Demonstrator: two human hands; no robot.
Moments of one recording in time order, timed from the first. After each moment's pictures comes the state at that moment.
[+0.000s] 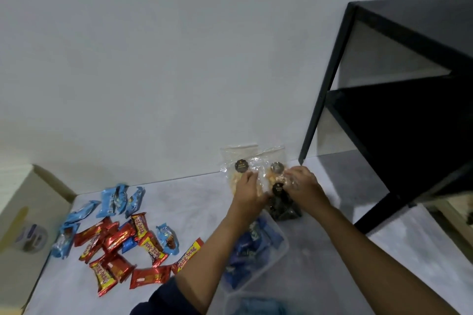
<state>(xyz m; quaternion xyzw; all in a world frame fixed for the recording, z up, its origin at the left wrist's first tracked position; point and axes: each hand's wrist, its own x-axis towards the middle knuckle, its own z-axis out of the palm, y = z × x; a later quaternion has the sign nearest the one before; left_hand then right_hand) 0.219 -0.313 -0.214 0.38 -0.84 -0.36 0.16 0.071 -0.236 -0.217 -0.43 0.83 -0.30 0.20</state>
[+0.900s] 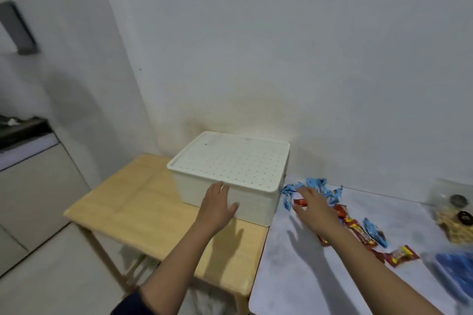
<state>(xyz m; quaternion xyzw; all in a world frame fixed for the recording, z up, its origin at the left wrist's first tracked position) 0.851 -0.311 -0.112 0.63 -0.75 -0.13 0.15 0.598 -0.292 -0.130 -0.67 0.69 -0.19 0.18</state>
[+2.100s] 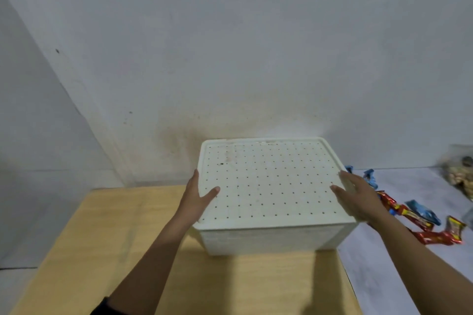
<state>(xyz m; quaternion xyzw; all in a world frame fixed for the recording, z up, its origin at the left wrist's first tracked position) 1.040 -0.611 -0.155 0.52 -0.69 -0.44 0.23 0.711 -0.440 -0.135 -0.37 0.86 -0.28 0.22</state>
